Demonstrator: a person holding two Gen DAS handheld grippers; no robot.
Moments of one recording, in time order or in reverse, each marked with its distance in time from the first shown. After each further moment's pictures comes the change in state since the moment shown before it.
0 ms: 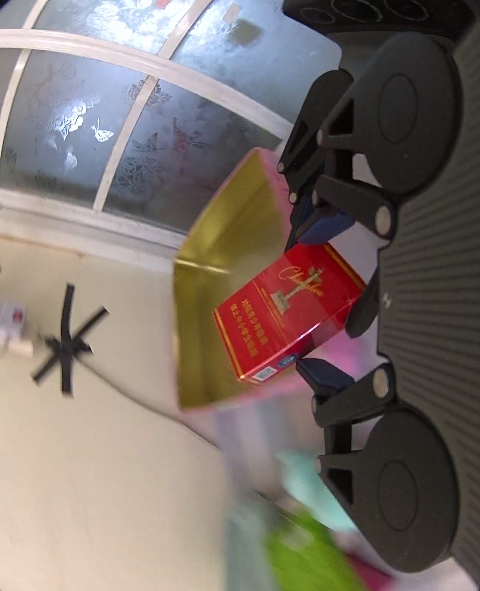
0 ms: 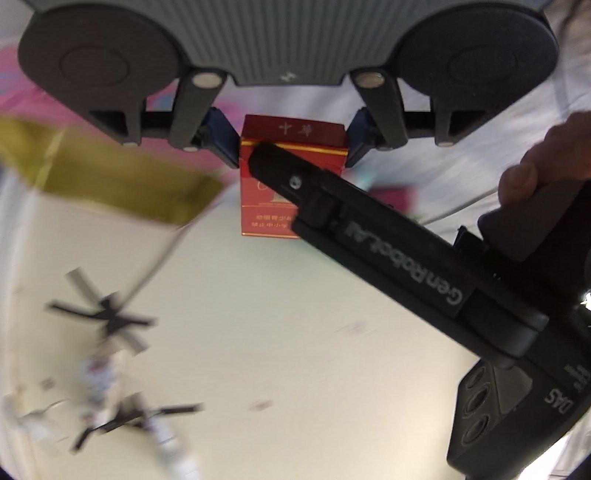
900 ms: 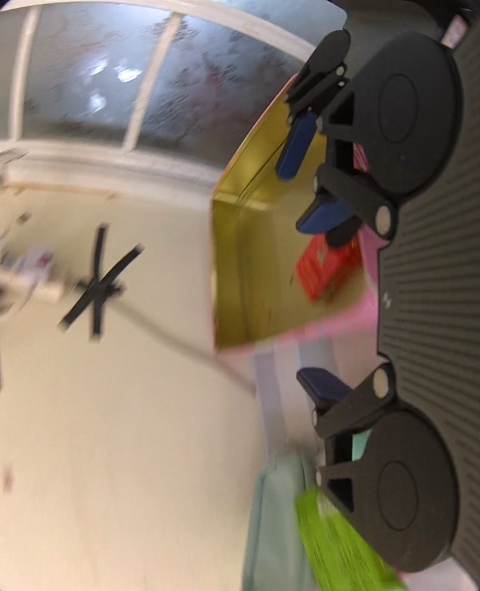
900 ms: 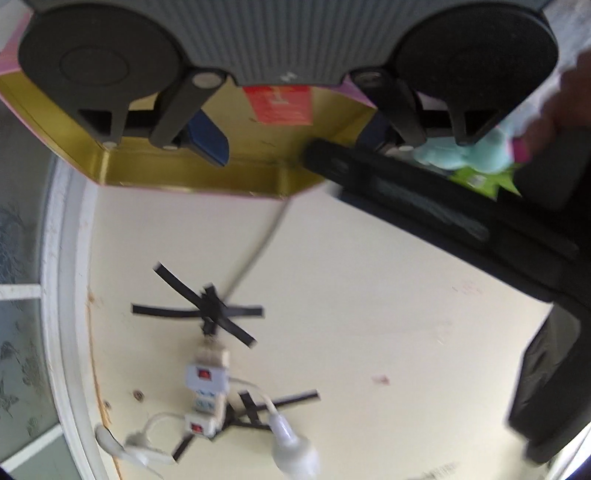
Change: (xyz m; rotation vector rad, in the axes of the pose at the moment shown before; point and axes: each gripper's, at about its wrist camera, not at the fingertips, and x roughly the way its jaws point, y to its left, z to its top) left arm -0.011 0.025 -0.018 -0.041 -0.160 0.250; right arm 0.023 -0.058 -0.006 0.095 -0.141 -0.100
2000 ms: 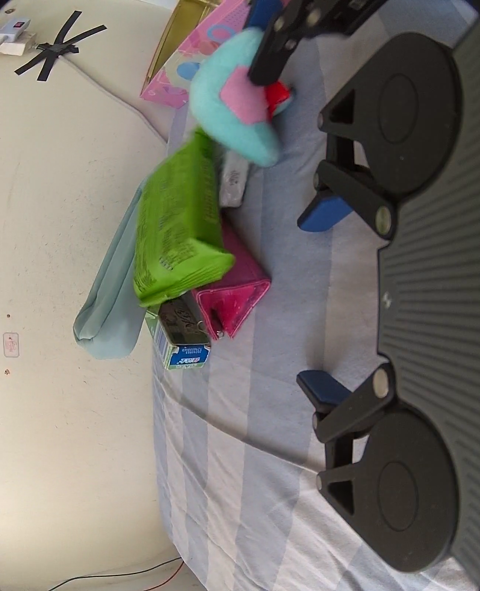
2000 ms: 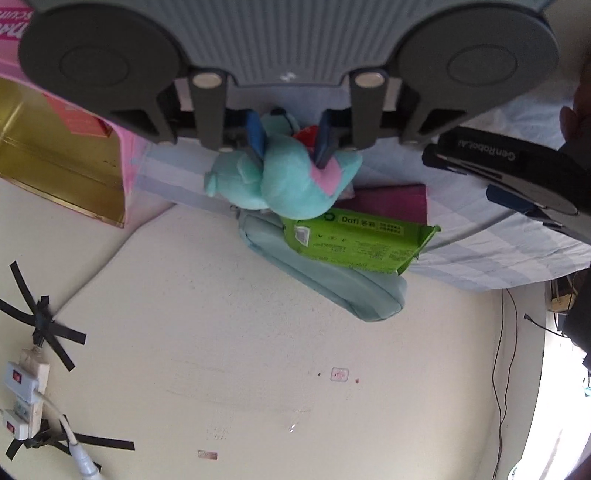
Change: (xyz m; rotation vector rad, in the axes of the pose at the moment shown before) left arm -0.036 0.141 -0.094 -0.208 0.192 0.489; right arm 0.065 0.170 -0.004 -0.169 0.259 0.153
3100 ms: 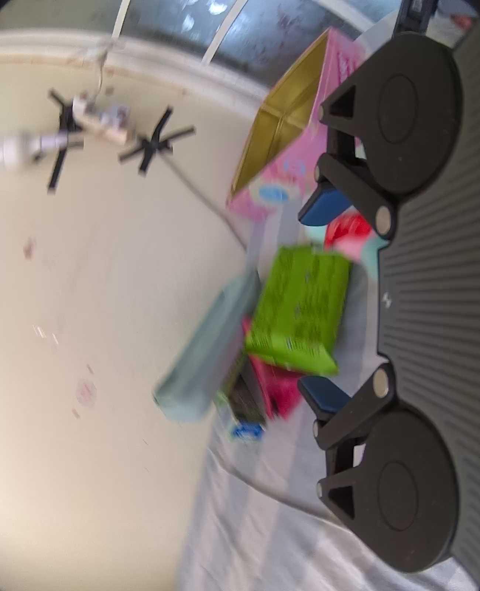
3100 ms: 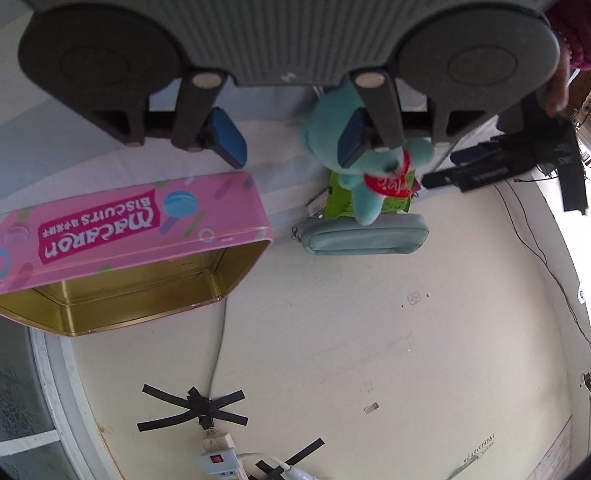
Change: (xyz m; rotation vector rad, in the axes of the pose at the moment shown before) left arm -0.070 -0.003 -0.003 -0.090 -0.248 -0.362; right arm -0.113 -0.068 -0.060 0.564 -0.018 0.048
